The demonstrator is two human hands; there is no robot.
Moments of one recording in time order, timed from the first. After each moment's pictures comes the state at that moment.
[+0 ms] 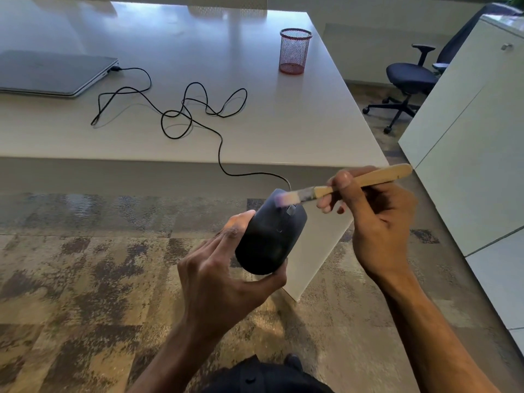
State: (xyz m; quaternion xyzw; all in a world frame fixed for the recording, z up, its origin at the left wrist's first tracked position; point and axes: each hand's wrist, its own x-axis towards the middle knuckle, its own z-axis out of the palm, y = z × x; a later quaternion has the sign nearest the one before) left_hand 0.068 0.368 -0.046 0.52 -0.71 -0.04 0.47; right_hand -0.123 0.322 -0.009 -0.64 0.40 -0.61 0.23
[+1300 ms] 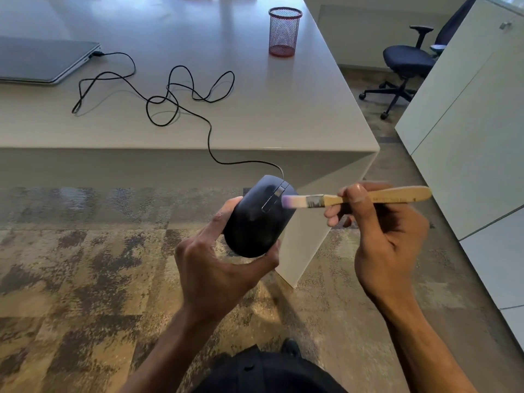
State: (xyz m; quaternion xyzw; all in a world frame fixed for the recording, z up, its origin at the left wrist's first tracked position) left_hand 0.053 0.370 -0.045 0.53 -0.66 -0.13 0.51; right_hand -0.137 0.357 -0.031 -0.59 0.42 -0.65 0.22
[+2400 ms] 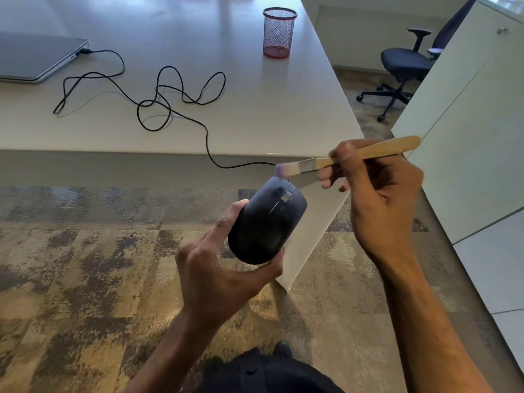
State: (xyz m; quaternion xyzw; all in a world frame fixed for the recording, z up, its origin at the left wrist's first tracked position) left_hand 0.032 0.359 -0.045 0.52 -0.68 -0.12 0.50; right_hand -0.154 0.306 0.000 -0.62 0.45 -0.61 0.19
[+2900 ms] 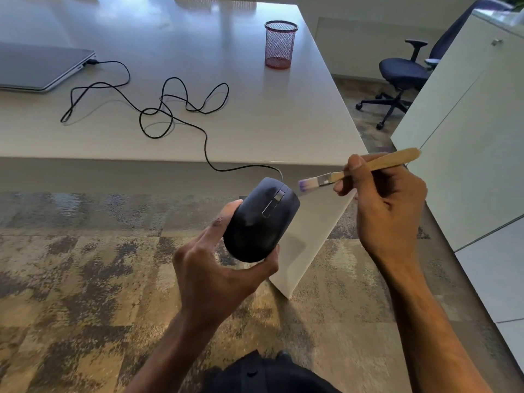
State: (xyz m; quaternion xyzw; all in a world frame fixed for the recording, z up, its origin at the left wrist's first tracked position) left_hand 0.037 0.354 -0.039 0.54 -0.67 -0.12 0.50; right_hand -0.161 0.304 -0.009 -0.59 0.52 -0.61 0.12
